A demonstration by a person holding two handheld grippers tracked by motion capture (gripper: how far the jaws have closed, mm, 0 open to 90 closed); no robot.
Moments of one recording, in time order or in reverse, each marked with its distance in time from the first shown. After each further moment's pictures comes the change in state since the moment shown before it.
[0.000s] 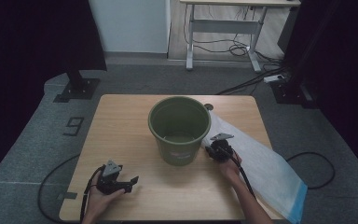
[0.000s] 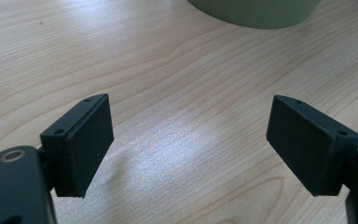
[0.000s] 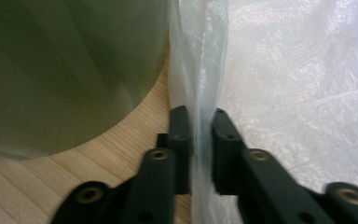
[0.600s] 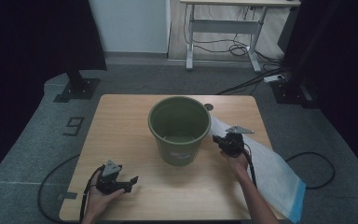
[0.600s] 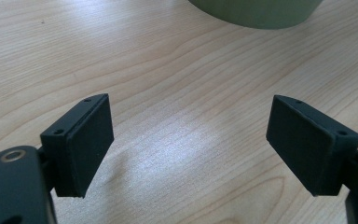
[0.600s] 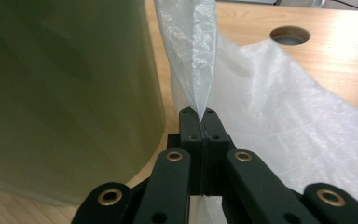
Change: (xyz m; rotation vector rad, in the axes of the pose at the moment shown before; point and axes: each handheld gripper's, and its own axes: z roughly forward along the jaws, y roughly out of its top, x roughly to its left) left arm 0.001 0.000 0.000 -0.003 0.002 -0.007; right arm -0.030 0.016 -0.046 -0.222 0.096 0.147
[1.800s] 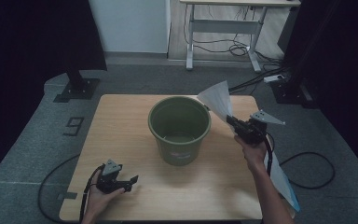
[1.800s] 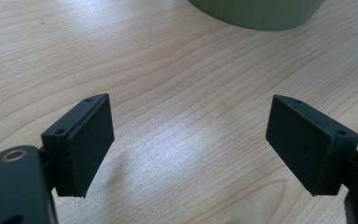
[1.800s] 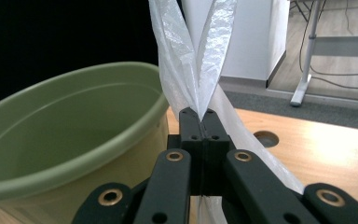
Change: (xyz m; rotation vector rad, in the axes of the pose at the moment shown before) left arm 0.001 0.002 0.001 0.001 -0.005 -0.002; right arm 0.009 0.070 -0.088 -0.281 0.025 -0.005
